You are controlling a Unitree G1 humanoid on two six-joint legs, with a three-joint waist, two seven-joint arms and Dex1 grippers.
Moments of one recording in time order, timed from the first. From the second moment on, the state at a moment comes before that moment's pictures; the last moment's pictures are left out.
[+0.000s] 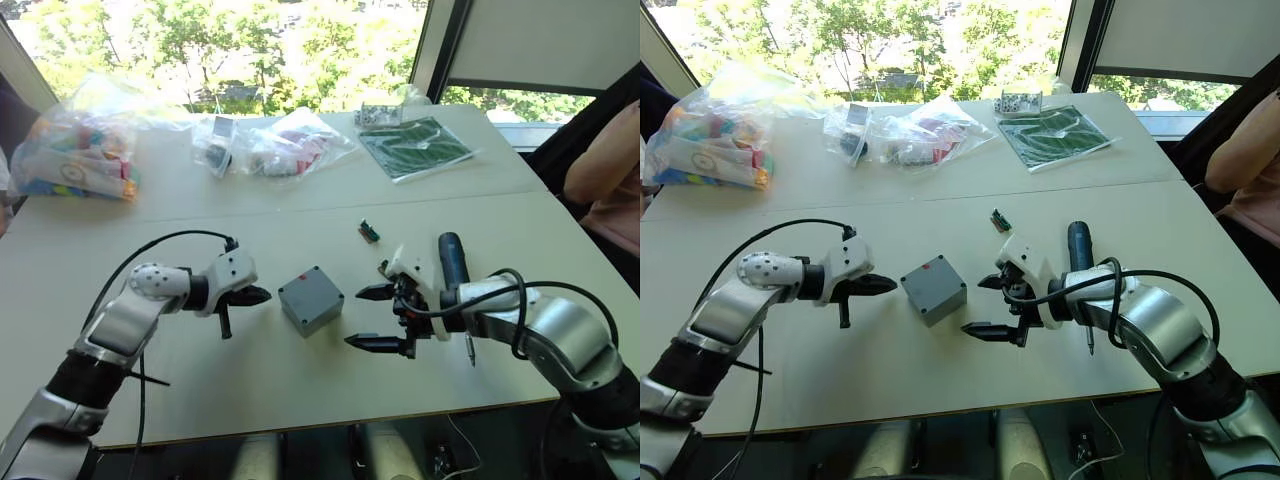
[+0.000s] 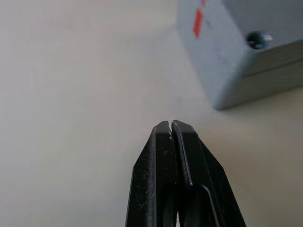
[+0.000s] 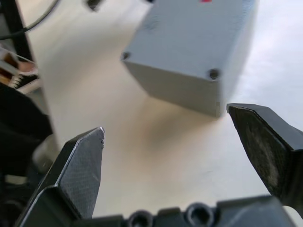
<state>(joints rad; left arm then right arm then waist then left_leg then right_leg) -0.37 0.79 -0.22 -0.13 -0.21 0.45 -1.09 -0.45 -0.80 0.27 -0.46 0.56 0.90 0.80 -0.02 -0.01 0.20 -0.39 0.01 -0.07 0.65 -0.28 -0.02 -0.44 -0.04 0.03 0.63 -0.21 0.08</state>
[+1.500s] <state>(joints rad) -0.39 0.69 -0.22 -0.21 -0.23 0.56 -1.06 -0.45 -0.68 0.30 -0.39 0.42 0.85 0.85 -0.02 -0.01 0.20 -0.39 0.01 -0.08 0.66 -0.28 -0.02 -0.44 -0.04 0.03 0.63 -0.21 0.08</state>
